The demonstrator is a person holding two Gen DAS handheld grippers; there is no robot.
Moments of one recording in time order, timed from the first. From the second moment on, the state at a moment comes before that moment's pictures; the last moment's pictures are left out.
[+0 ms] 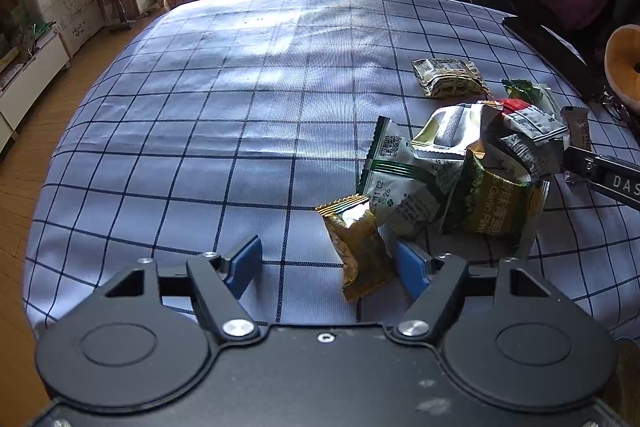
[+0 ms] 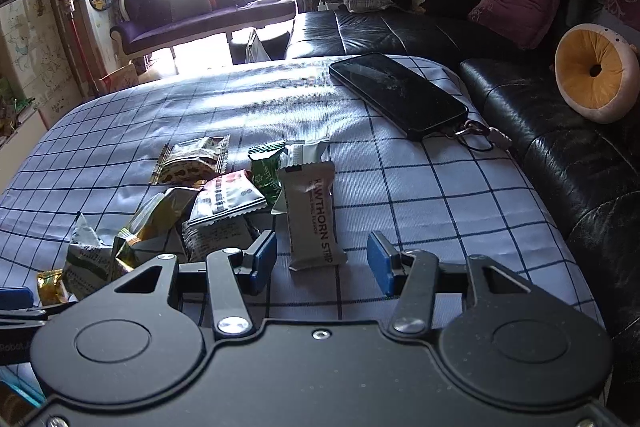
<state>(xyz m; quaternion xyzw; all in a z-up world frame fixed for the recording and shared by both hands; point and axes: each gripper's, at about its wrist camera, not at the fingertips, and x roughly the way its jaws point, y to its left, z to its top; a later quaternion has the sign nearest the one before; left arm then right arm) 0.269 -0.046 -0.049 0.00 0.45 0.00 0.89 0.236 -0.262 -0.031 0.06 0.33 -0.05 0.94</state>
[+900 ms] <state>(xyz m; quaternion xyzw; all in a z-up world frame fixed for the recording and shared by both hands) 0.264 -0.035 -0.045 -0.01 0.43 0.00 0.90 0.232 -0.260 -0.037 0.05 0.34 -0.05 0.94</state>
